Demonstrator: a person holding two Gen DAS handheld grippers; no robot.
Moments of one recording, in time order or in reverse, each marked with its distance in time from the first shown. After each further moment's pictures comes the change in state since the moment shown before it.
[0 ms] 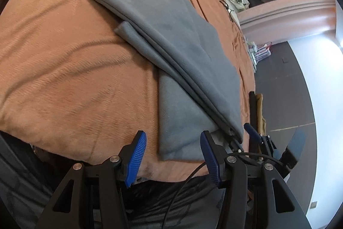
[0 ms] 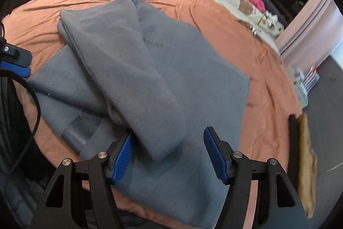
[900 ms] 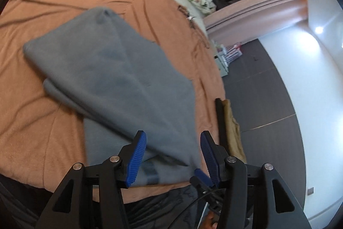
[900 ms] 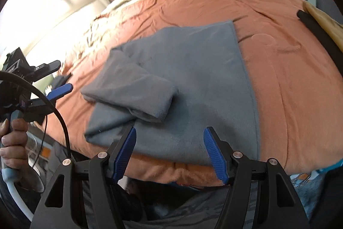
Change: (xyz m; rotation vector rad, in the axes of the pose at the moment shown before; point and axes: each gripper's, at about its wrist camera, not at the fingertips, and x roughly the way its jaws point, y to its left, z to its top) left arm 0.007 -0.080 0.034 0.123 -0.053 -0.139; right arm -0.016 -0.086 -0.110 0.681 -0.059 0.424
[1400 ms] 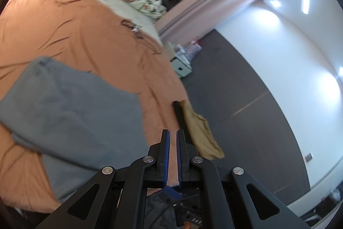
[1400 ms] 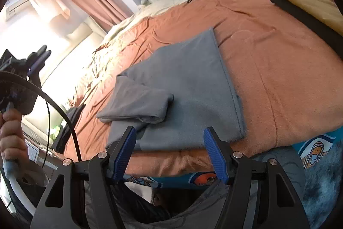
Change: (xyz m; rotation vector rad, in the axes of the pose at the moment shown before) left arm -0.031 -0.102 0.008 0.249 -0.046 -0.162; right arm -0.044 -0.029 -0.047 0.219 -0.143 0.098
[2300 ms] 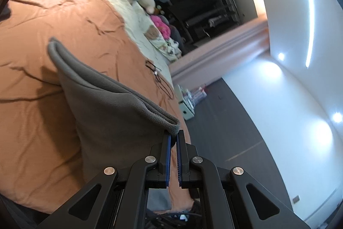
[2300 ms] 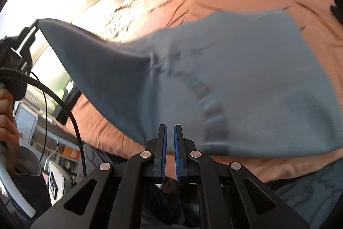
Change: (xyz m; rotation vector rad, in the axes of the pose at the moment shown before) left arm -0.119 0.065 0.029 -0.149 -0.268 -0.041; right arm 0.081 0.077 0.019 -0.137 0.153 0.030
